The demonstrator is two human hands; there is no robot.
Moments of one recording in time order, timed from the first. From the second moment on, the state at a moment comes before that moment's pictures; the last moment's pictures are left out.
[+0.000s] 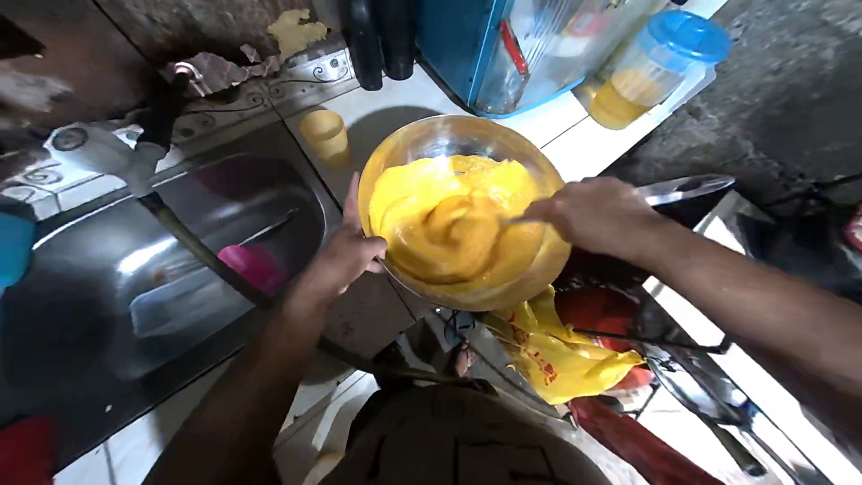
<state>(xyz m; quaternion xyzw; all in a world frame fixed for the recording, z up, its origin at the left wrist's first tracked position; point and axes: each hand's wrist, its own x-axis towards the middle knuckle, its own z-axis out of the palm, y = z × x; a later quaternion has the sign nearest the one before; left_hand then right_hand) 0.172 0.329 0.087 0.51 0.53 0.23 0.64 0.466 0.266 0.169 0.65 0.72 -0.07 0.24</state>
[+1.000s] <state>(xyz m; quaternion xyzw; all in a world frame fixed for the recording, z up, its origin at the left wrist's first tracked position) 0.177 0.372 0.083 0.65 0.57 0.27 0.42 0.469 0.283 0.155 0.67 0.70 -0.03 0.24</state>
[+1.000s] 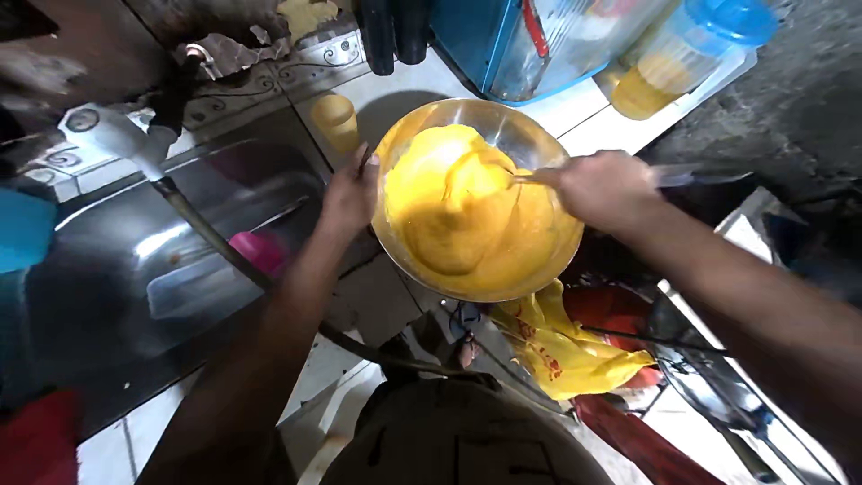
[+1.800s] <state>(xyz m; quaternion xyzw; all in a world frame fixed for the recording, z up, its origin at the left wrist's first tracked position) 0.183 0.415 0.086 0.70 0.51 0.23 0.45 0.470 0.286 0.144 0.56 0.81 -0.08 0.17</state>
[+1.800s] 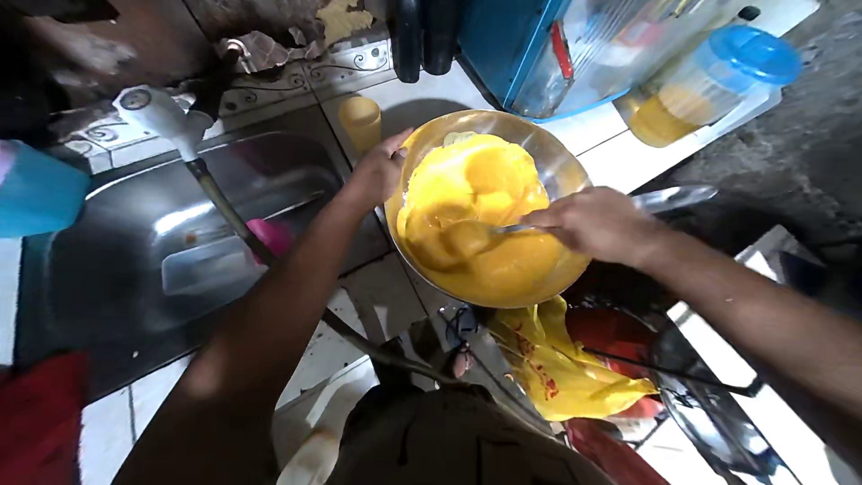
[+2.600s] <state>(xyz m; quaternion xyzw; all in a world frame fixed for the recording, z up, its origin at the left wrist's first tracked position) 0.189 0.319 0.074 0.48 0.47 0.26 0.70 0.450 0.279 0.151 0.67 0.71 -0.07 0.19</state>
